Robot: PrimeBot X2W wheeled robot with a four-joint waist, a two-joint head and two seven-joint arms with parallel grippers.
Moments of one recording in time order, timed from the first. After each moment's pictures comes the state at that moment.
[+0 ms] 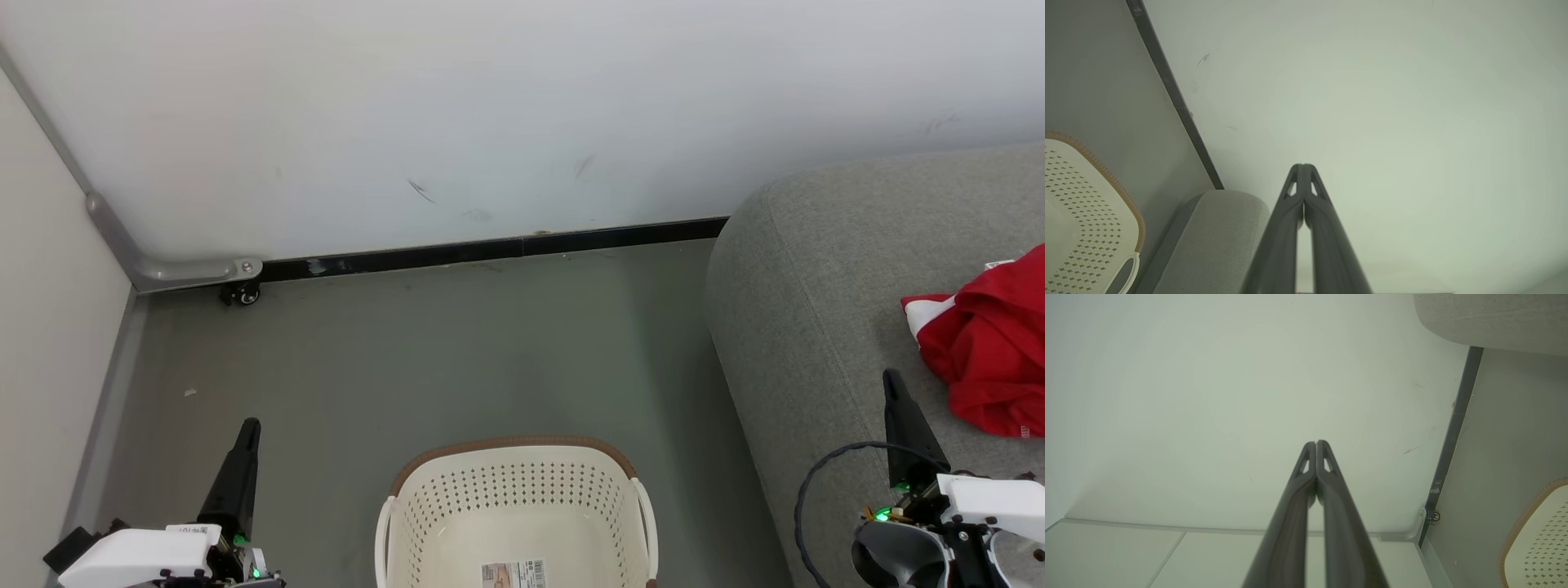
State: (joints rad) left arm -0.07 0.03 0.09 0.28 -1.60 -0.12 0.12; right arm -0.06 -0.09 -0.06 0.26 1.67 0.13 0.05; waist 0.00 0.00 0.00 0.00
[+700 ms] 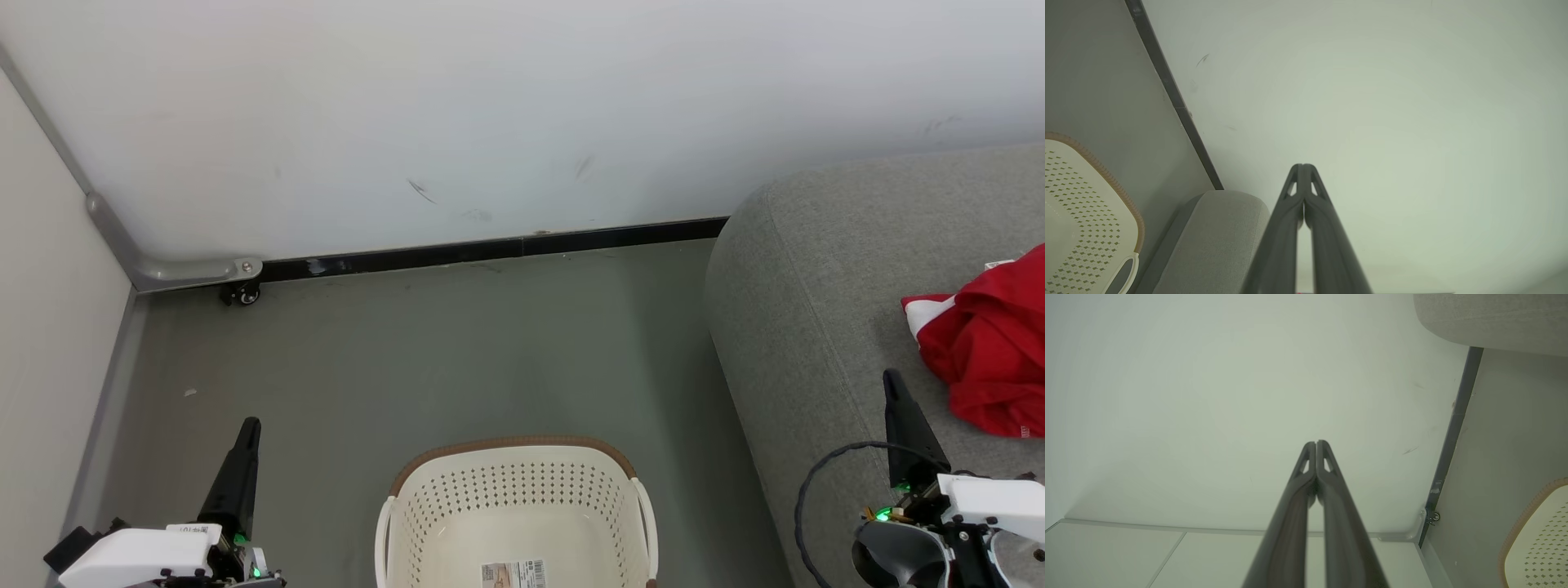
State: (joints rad) left arm -0.07 0.03 0.09 0.28 -1.60 -0.12 0.12; right arm -0.06 -0.09 -0.06 0.26 1.67 0.13 0.05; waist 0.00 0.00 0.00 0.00
